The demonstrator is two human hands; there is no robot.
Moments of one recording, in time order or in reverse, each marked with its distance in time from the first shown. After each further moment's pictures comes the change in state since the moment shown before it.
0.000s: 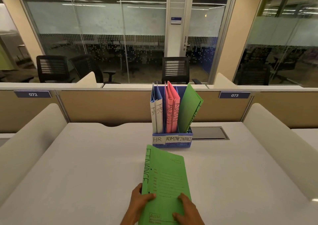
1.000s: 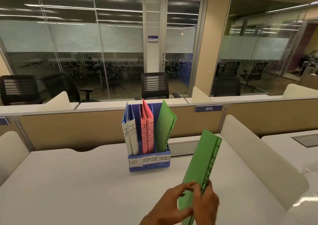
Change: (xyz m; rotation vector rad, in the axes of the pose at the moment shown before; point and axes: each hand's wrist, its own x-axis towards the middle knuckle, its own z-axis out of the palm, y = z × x) left_hand -0.030 0.109 0.183 0.700 -0.656 0.793; right_hand -0.025 -0.031 -0.163 0.484 1.007 0.269
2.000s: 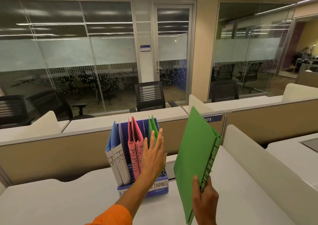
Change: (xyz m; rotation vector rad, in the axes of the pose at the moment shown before) left_hand 0.207 -0.037 -0.139 1.236 0.450 -0.140; right_hand 0.113 -0.024 0.054 0.242 0.122 -0.358
